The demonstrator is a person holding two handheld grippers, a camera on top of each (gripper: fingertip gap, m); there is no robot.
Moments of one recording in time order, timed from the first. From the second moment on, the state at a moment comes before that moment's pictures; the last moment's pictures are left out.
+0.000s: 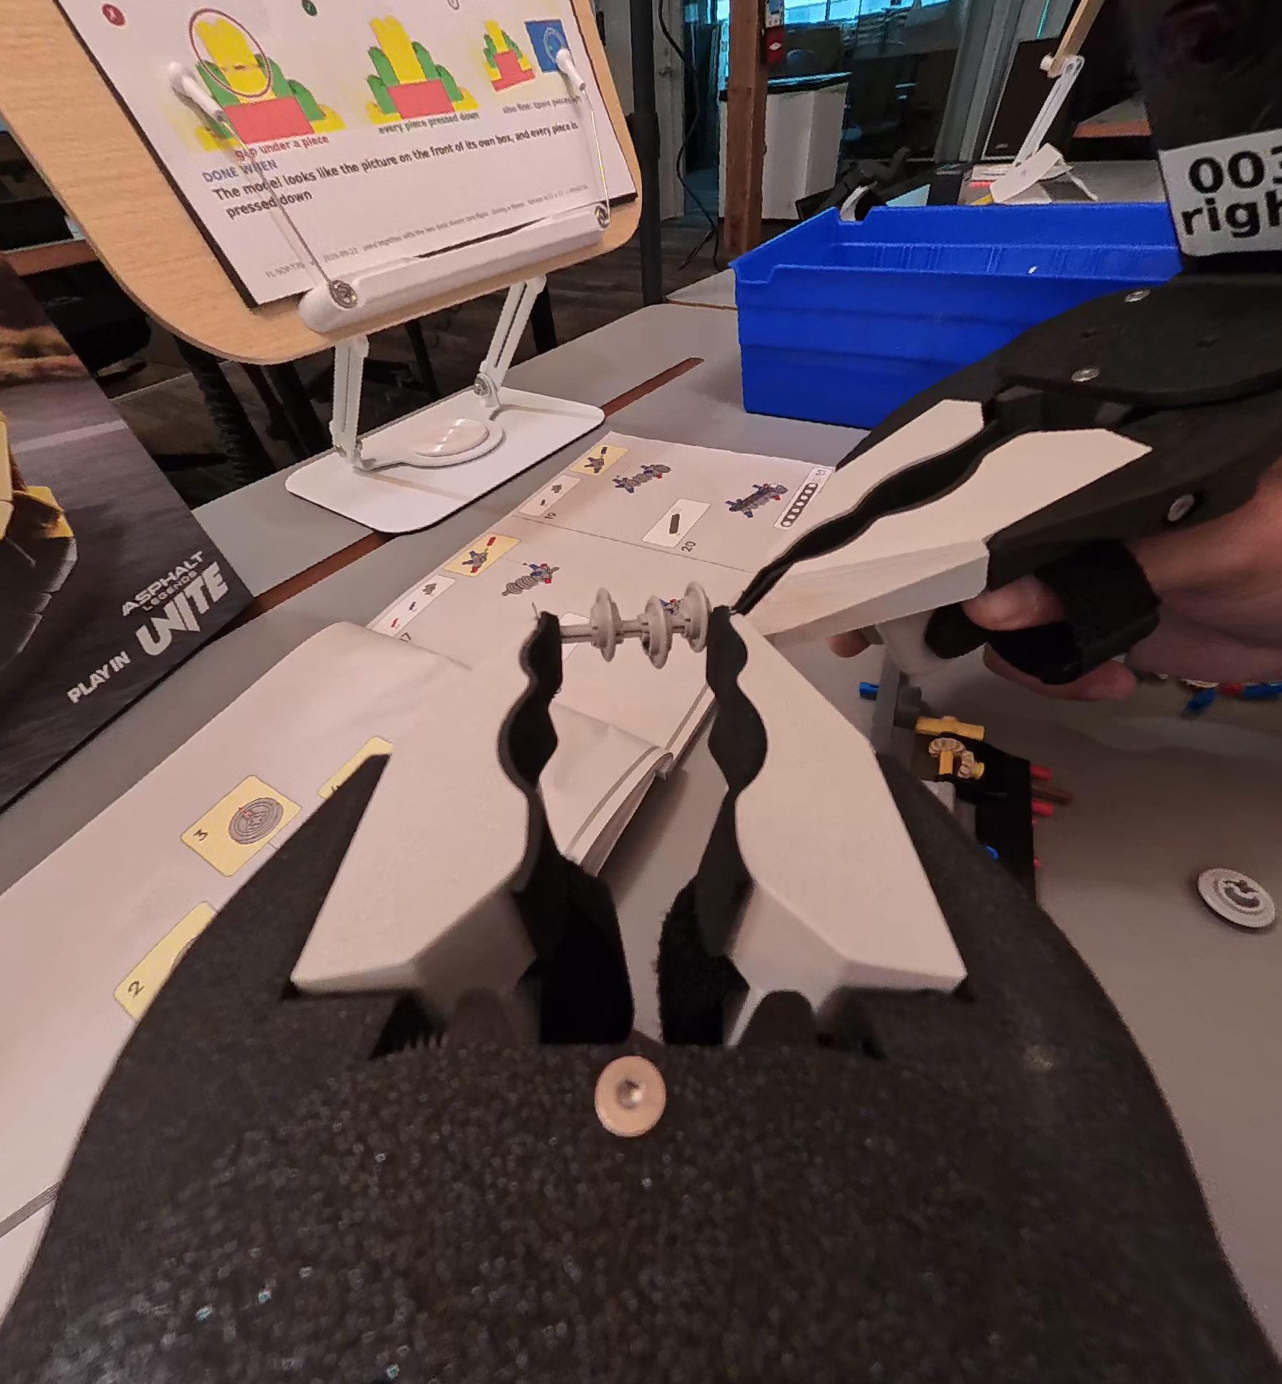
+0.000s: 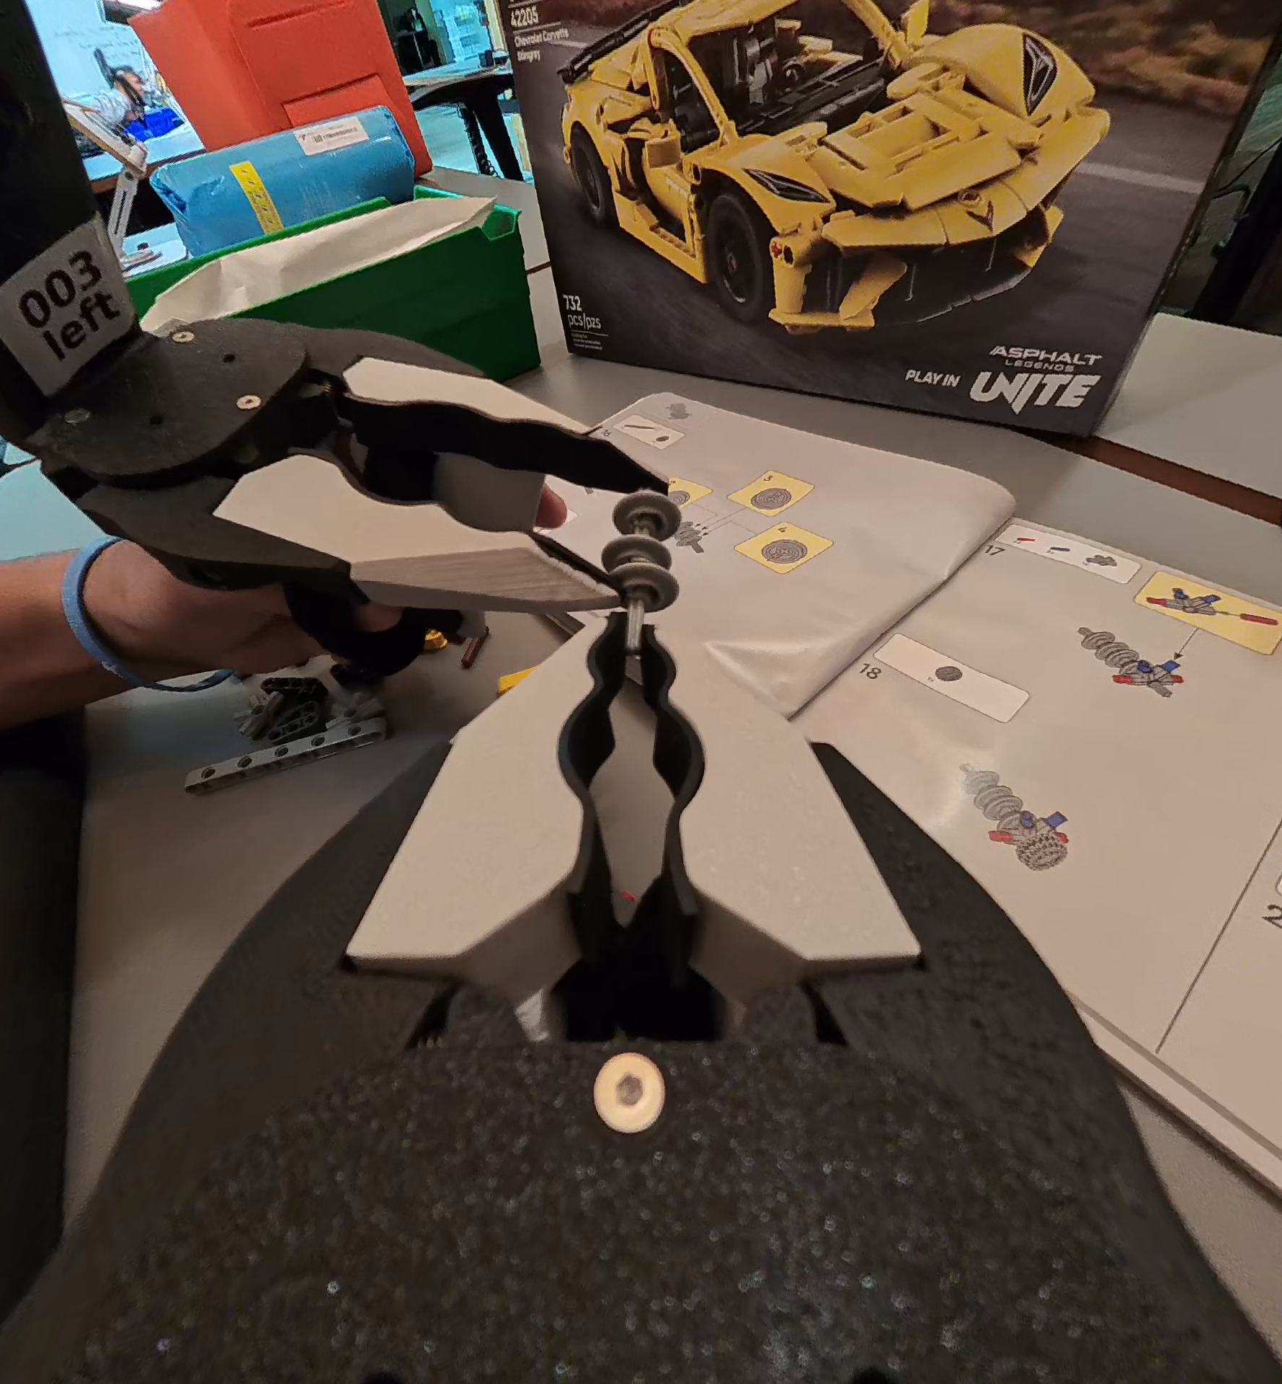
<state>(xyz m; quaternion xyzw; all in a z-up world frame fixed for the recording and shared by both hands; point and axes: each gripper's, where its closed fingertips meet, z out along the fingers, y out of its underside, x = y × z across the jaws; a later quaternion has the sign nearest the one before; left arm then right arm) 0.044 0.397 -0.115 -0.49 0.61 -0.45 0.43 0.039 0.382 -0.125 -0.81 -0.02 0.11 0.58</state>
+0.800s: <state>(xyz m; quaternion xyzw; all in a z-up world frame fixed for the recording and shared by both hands) 0.032 0.394 -0.142 -0.27 0.76 -0.19 0.56 0.037 0.350 -0.131 -0.84 -0.13 0.11 0.52</state>
